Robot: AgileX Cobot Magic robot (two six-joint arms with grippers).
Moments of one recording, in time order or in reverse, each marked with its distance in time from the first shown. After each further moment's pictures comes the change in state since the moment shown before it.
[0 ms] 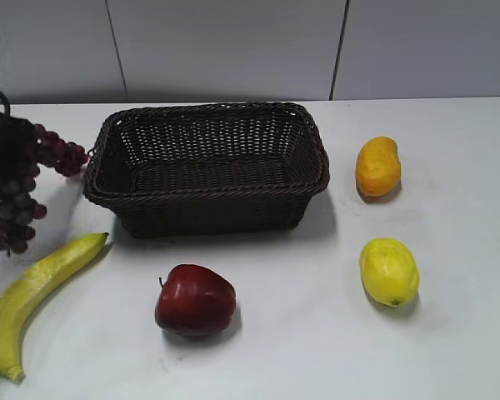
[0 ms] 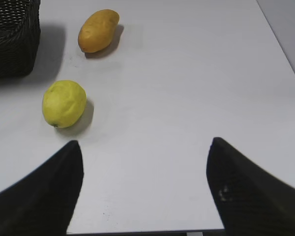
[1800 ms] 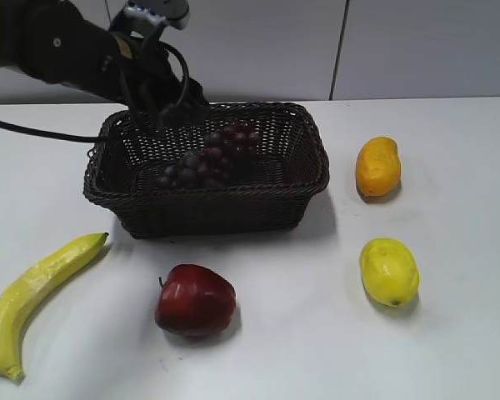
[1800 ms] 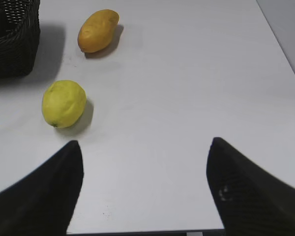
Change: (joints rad) left arm -0.487 0.100 -0.152 0.188 -0.320 0.000; right arm 0.000 0.000 0.000 0.000 0.000 0.000
